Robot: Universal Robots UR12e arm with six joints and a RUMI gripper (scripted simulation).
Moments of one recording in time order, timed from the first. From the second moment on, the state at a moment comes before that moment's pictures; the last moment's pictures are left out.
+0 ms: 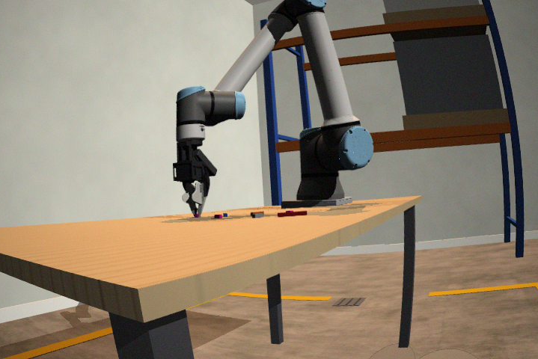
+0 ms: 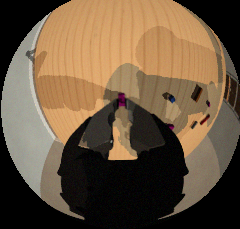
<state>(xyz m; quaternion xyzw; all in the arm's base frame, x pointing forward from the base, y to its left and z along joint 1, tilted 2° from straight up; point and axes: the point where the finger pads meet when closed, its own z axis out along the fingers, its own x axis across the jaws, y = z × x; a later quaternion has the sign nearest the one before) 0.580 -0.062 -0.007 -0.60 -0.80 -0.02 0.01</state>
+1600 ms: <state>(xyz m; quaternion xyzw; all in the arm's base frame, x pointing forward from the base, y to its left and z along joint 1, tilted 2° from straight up) 0.582 -0.060 0.093 -0.58 -0.81 -0.02 0.01</state>
